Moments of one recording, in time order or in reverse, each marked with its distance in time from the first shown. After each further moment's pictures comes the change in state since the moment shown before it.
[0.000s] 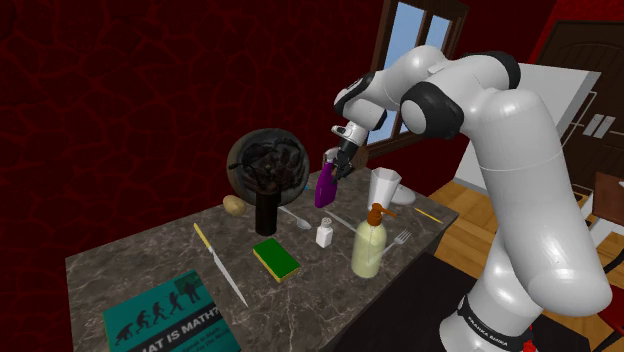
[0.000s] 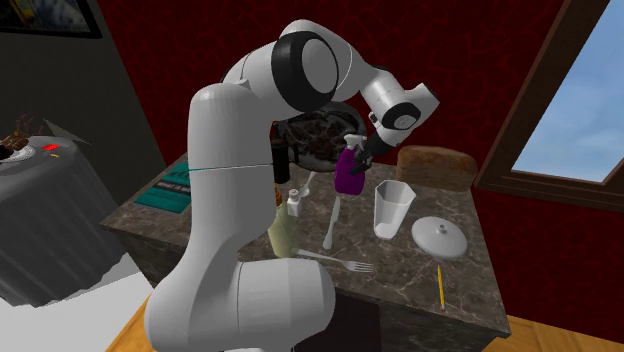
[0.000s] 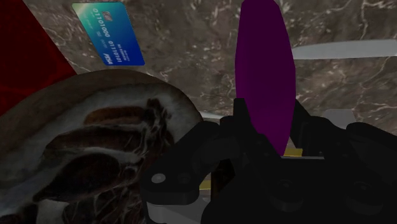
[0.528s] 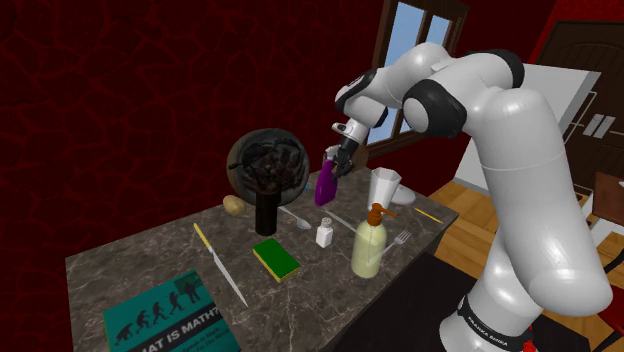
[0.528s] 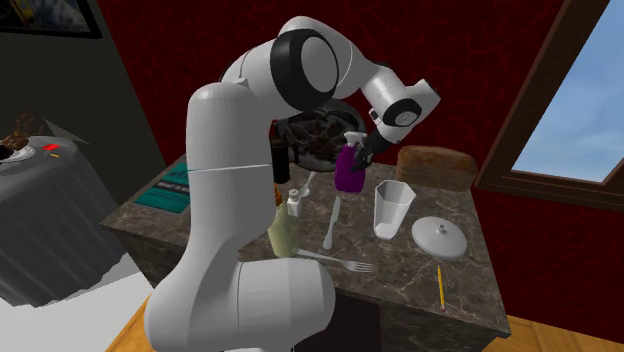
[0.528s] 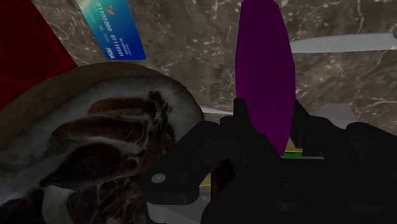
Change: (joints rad) arm 0.006 -0.015 -0.009 0.005 -0.013 -0.012 0.013
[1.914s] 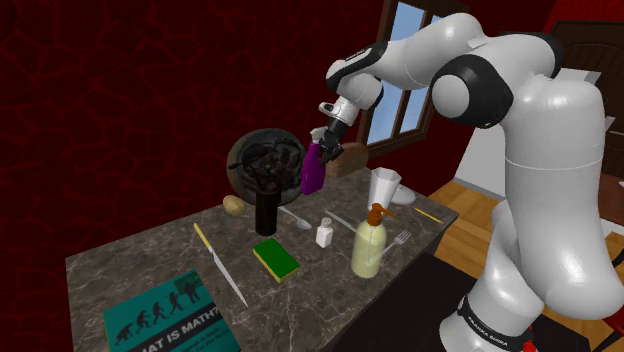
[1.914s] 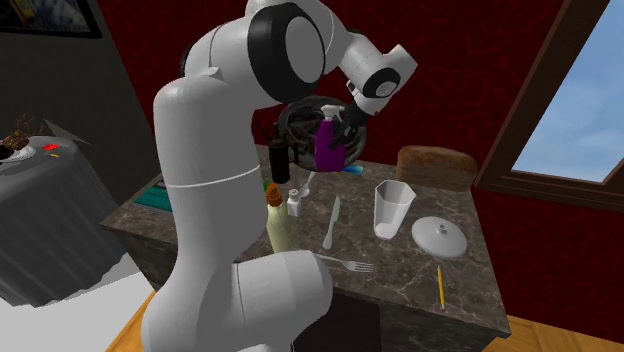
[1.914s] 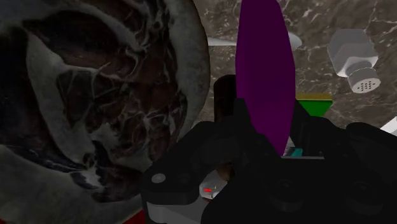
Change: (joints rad) arm 0.187 -0.173 -0.049 -0.022 -0.087 0.006 0.203
